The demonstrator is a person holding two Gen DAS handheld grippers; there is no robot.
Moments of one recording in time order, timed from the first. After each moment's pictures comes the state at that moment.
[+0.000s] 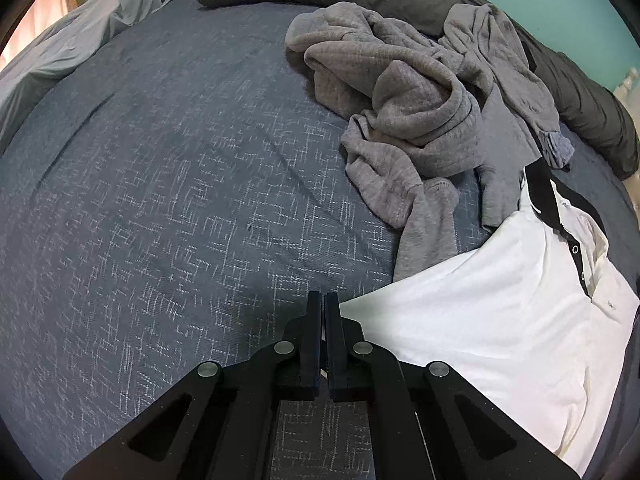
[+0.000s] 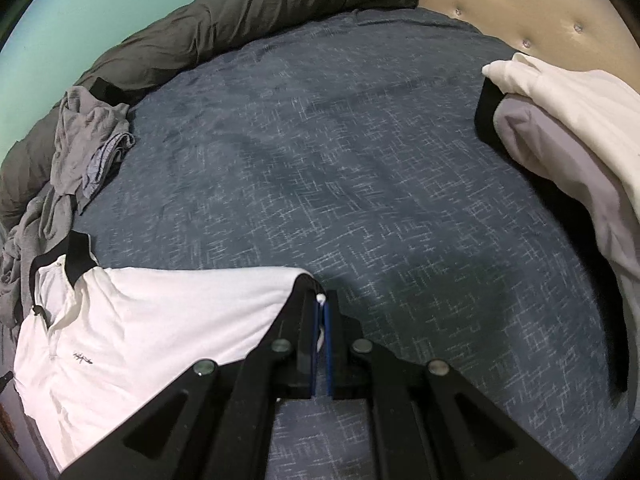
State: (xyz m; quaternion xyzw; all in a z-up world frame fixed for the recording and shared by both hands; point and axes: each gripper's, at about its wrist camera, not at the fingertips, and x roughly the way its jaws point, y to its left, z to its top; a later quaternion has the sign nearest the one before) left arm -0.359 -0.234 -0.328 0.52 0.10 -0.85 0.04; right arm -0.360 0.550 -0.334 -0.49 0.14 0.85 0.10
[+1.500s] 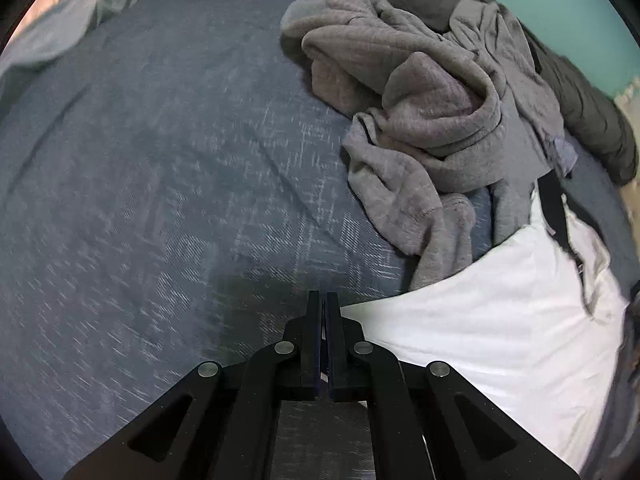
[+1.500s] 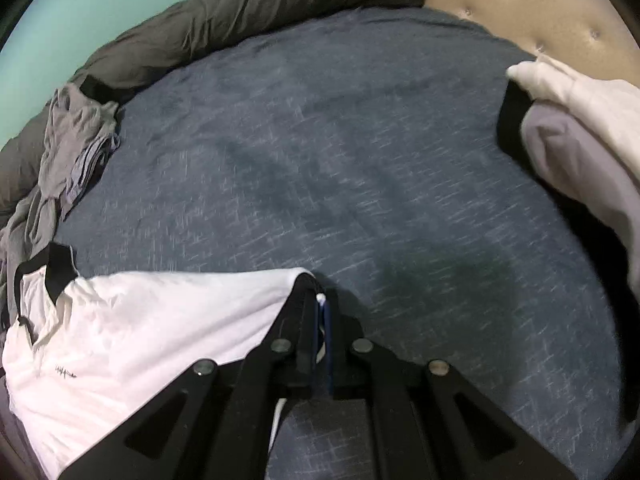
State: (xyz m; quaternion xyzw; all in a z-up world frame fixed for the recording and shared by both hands) left arm -0.382 -0.245 -0.349 0.54 0.14 -0.83 0.02; right arm -0.383 0.558 -0.355 -0.49 0.13 0.85 0.11
